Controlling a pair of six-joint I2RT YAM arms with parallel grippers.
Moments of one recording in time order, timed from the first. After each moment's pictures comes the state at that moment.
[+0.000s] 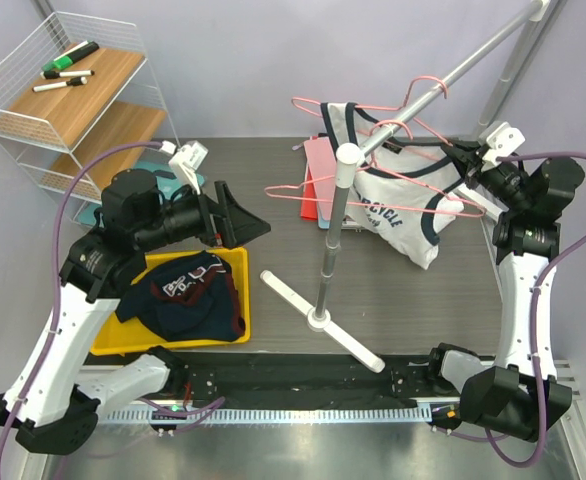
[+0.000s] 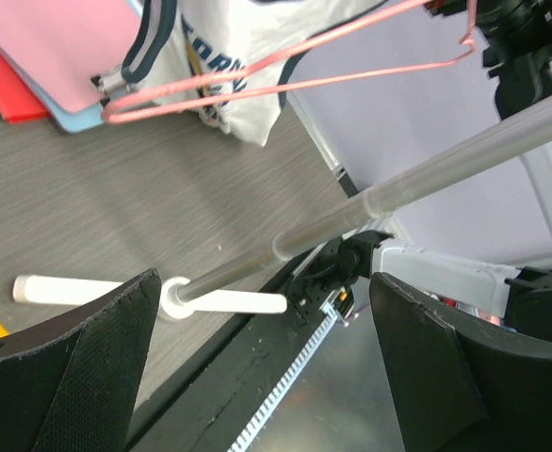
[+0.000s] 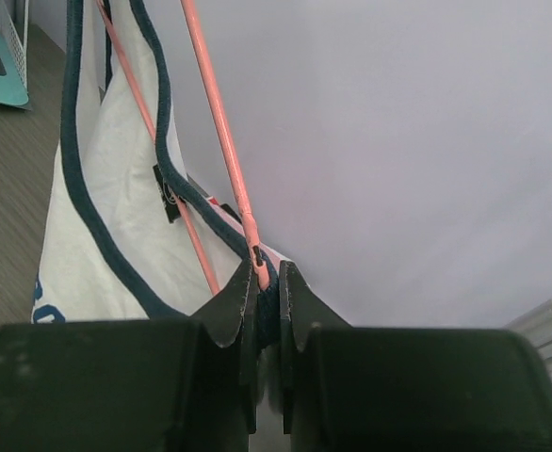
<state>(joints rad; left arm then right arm) -0.52 0.98 1.42 -0.73 0.46 -0.54 -0.31 1.06 1.11 0.14 -0.96 -0.35</state>
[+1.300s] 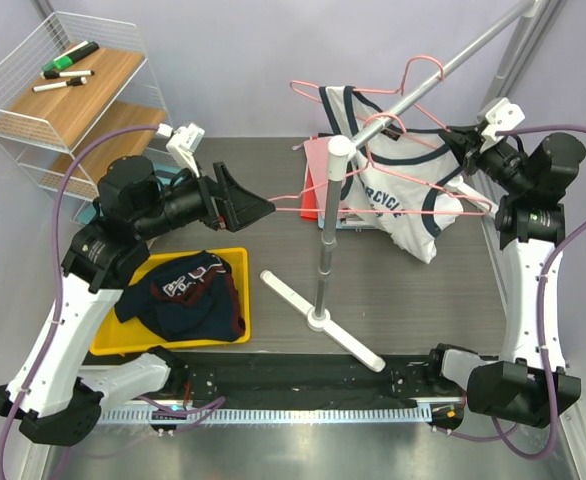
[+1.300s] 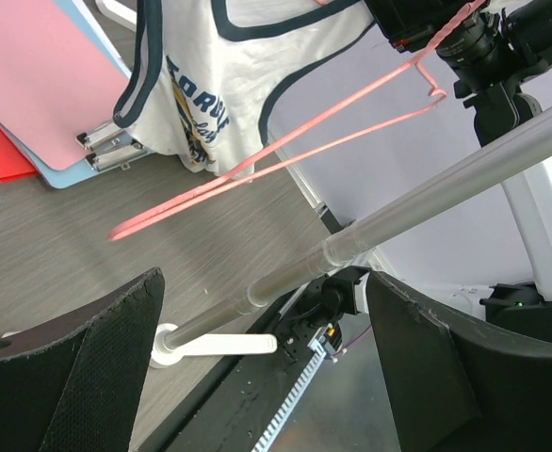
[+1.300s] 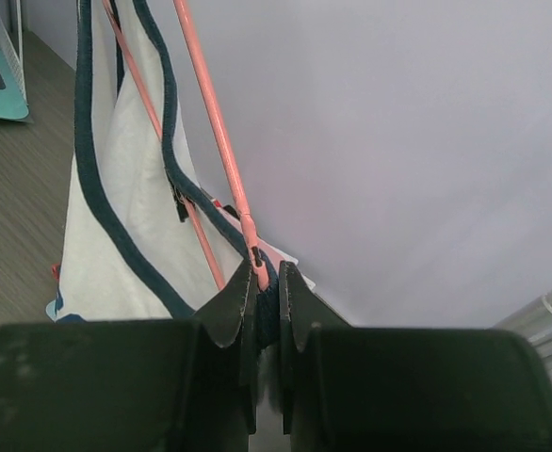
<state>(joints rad) -0.52 1.05 1.51 -0.63 0.45 -0.58 -0.25 1.13 1.28 -0.03 -0.87 -0.35</state>
